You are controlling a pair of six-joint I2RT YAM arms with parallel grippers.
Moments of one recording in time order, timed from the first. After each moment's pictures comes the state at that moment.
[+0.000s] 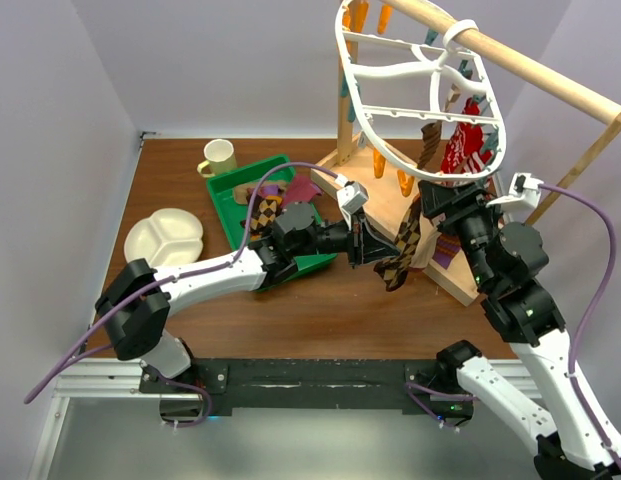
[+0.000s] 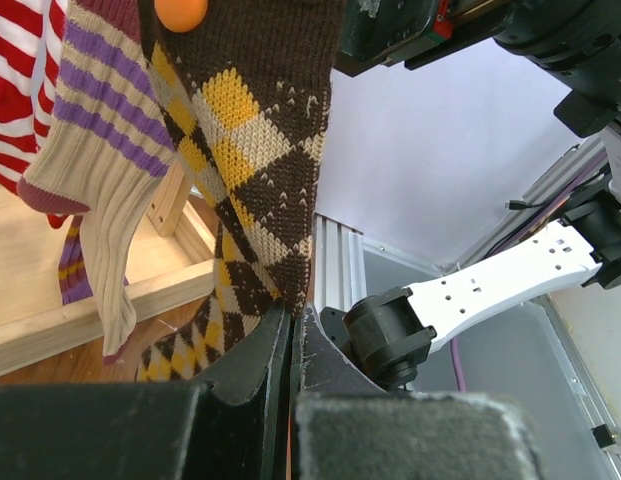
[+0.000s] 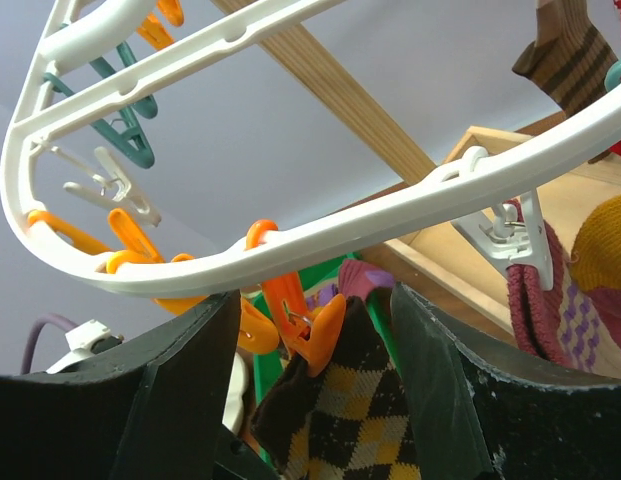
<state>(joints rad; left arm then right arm) -0.96 1.56 1.06 0.60 0.54 -0.51 0.44 0.67 1.00 -0.28 0.30 0.71</state>
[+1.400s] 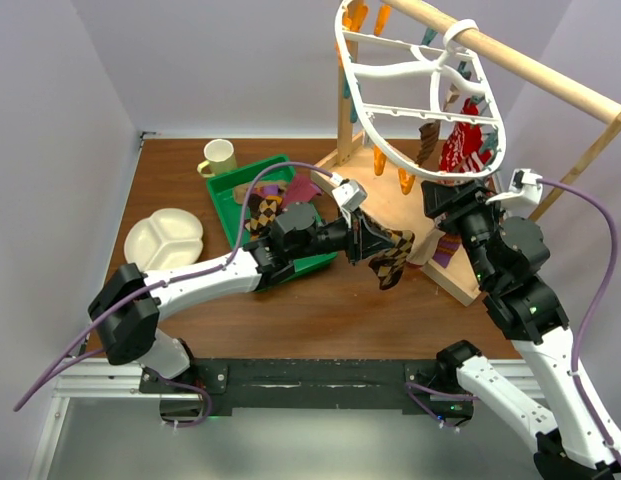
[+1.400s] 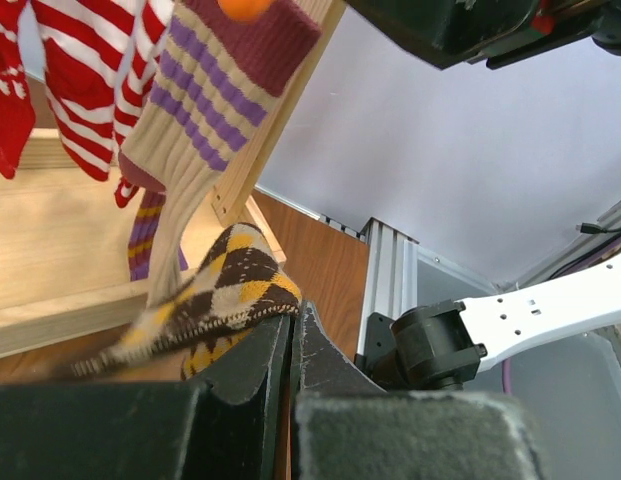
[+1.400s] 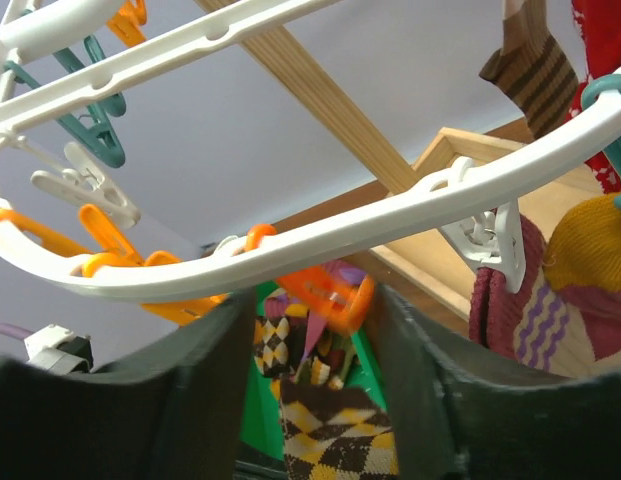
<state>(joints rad) -0.97 1.52 1.07 0.48 0.37 -0.44 0.44 0.69 1.05 -0.35 0.32 0.67</state>
